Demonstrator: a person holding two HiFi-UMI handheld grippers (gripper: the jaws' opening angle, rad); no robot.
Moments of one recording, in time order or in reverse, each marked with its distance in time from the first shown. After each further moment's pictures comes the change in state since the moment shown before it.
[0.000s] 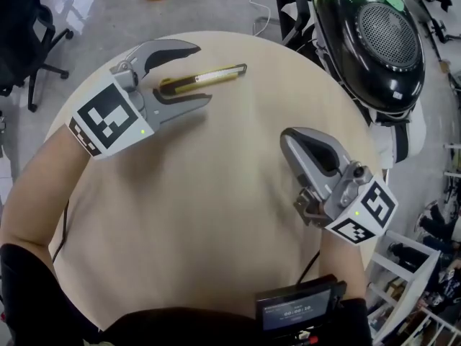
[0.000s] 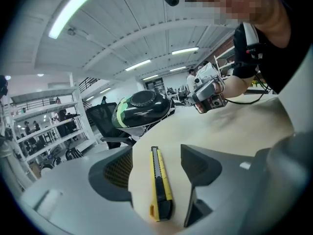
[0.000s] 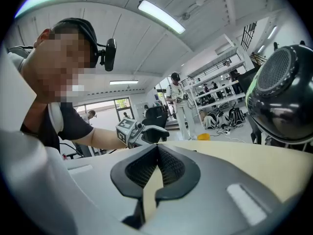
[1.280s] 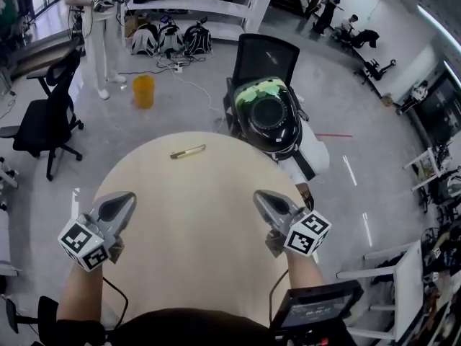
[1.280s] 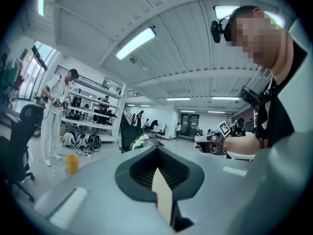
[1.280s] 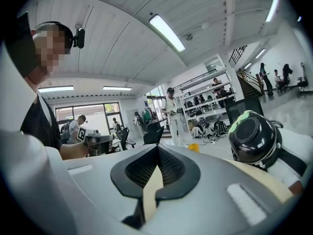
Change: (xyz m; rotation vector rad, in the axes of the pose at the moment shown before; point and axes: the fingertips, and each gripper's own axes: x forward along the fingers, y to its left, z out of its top) left arm -0.363 -0.136 0.223 -0.599 -0.274 0.345; right arm -0.166 0.225 0.140 0.003 -0.064 -0.187
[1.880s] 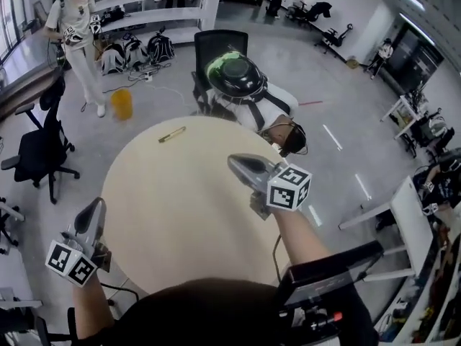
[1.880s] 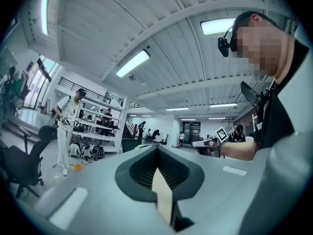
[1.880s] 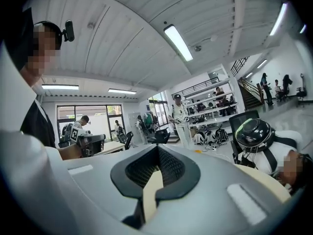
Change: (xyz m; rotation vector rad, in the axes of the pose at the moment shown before) left arm -0.192 -0.079 0.074 0.035 -0.127 0.046; right arm -0.065 0.158 0.032 -0.061 -0.068 -0.017
